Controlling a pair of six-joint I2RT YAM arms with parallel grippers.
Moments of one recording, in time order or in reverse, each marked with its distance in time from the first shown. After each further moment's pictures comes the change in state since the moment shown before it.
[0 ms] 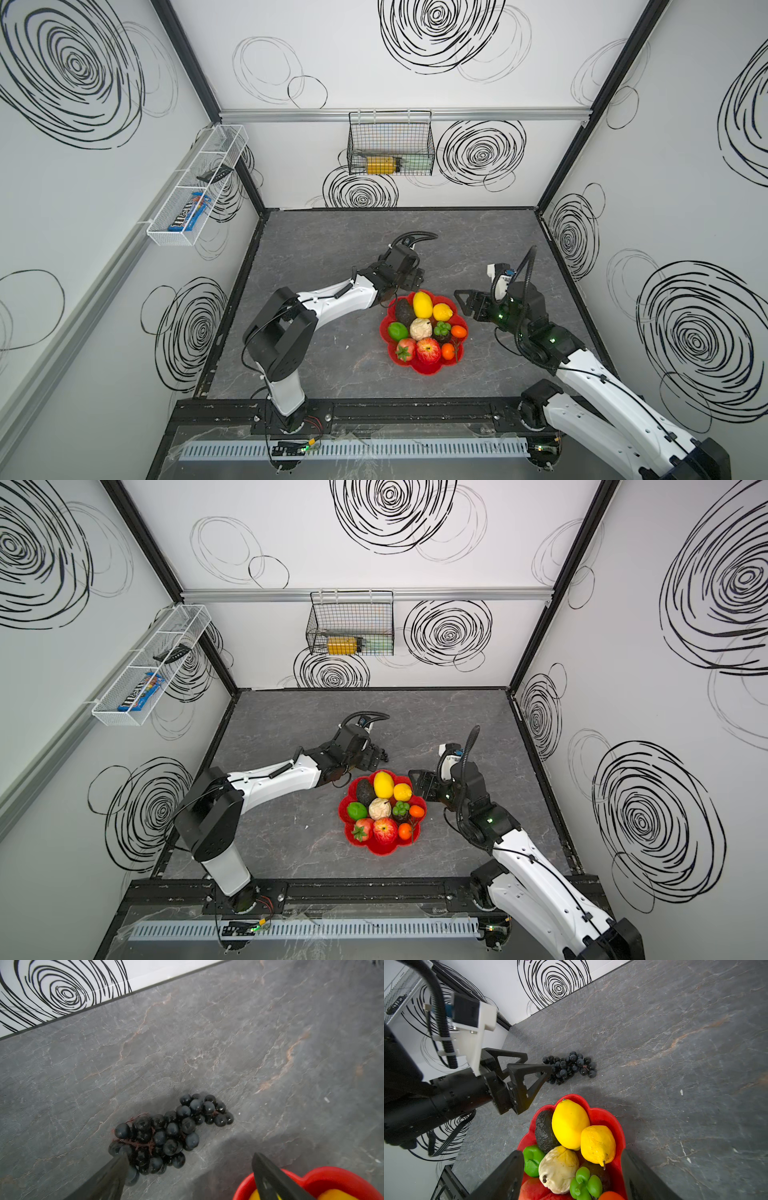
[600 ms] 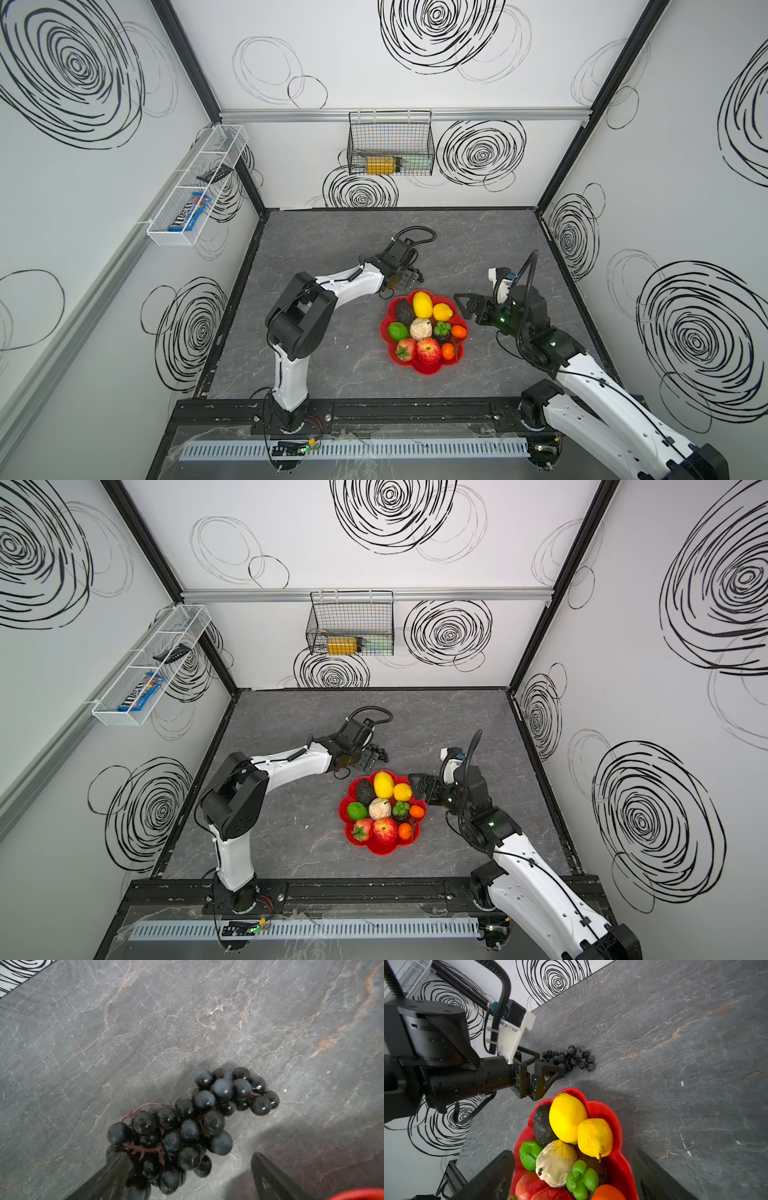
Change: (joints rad) left arm 0.066 0.179 0.156 -0.181 0.044 0.096; right arm -0.026 -0.024 -0.047 0.013 -0.047 0.003
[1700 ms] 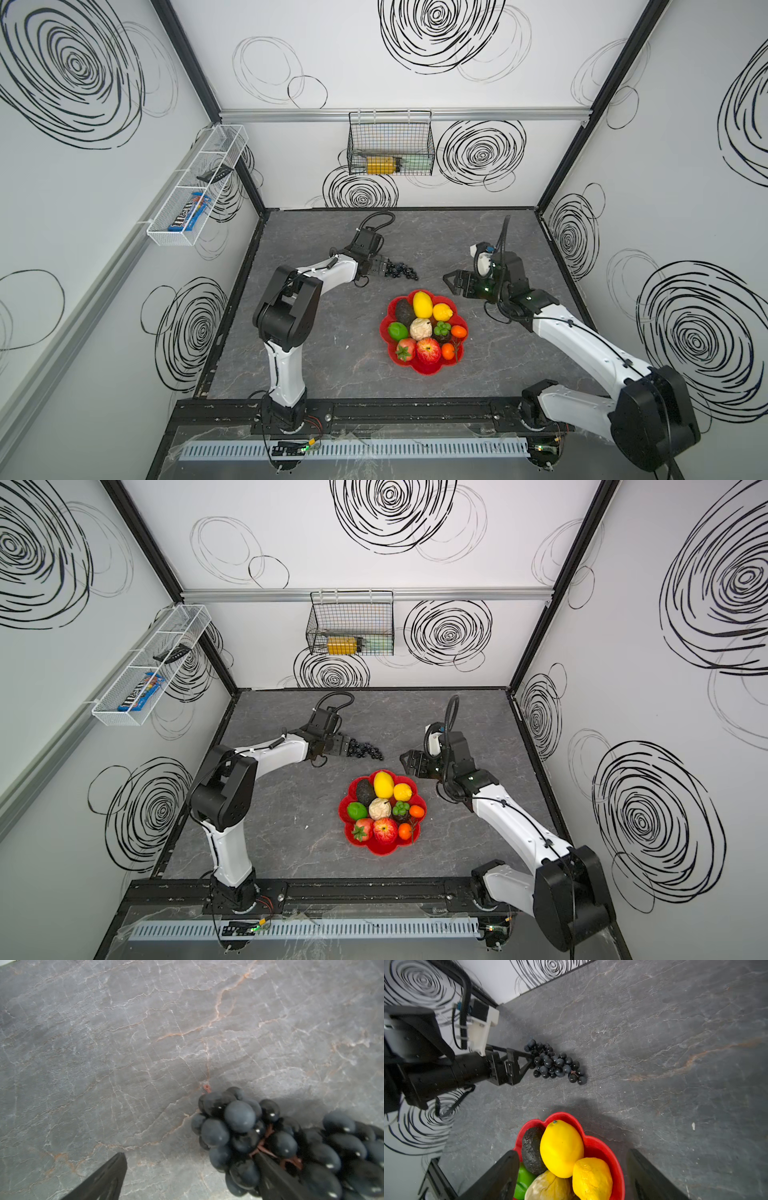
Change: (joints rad) left arm 0.245 -0.012 -0.072 0.105 0.025 -0.113; right arm -0.057 0.463 0.290 0.015 -0.098 -0.149
